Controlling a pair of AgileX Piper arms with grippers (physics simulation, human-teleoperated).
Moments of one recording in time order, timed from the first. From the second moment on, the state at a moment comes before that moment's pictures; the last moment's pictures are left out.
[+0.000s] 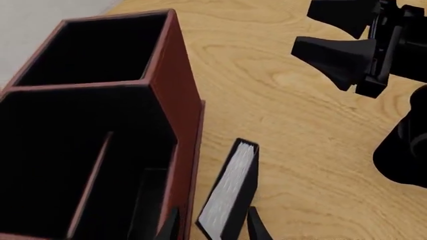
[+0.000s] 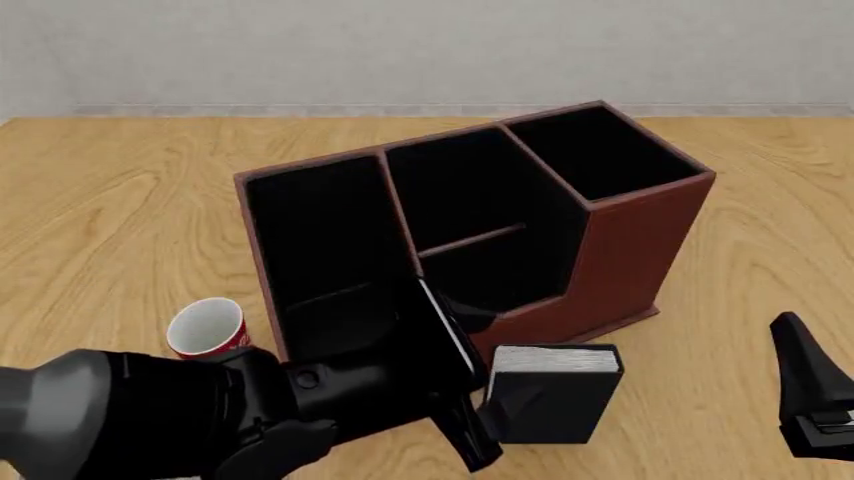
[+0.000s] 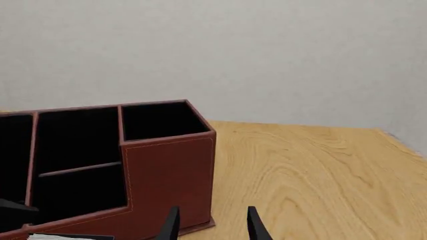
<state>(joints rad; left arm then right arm) -1.06 1.55 -0.65 -0.42 0.15 0.02 0.00 0.00 -0.03 -0.05</state>
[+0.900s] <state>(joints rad) -1.08 1.64 -0.68 -0.39 0.17 0.02 0.00 0.00 -0.03 -0.05</state>
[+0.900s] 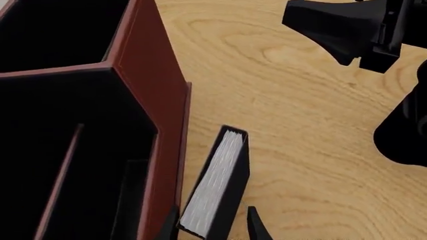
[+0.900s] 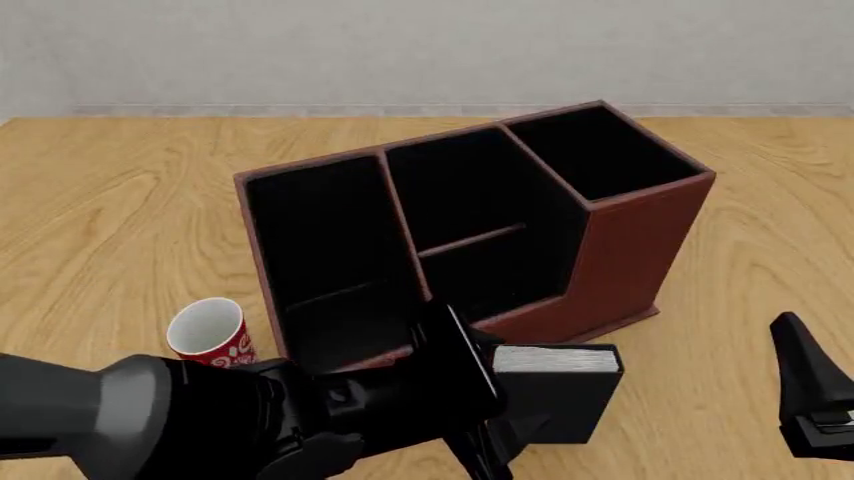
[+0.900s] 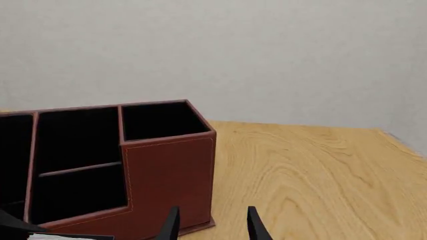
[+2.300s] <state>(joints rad) -1.11 1.57 -0.66 -0.38 0.11 0.02 0.00 0.00 -0.02 -0.05</state>
